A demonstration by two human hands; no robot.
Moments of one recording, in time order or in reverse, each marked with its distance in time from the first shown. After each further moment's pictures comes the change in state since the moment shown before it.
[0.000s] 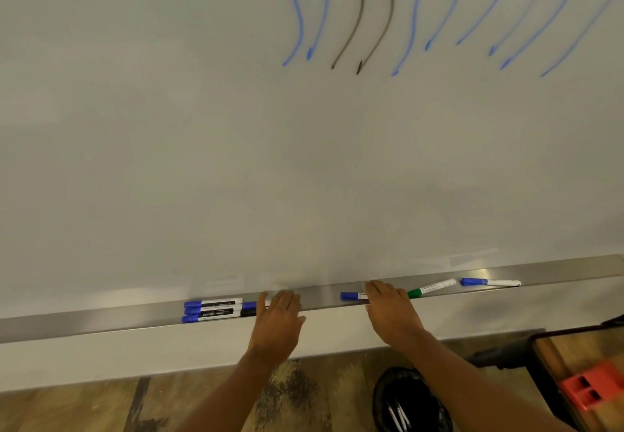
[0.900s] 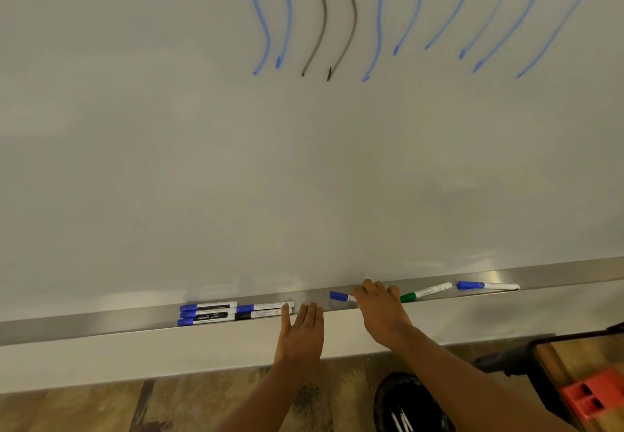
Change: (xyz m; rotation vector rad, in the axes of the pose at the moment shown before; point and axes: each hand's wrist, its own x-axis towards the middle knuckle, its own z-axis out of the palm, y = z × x) left_hand 0.004 0.073 0.003 0.270 -0.409 0.024; right_hand 0.007 0.000 -0.013 -0.109 -0.001 -0.096
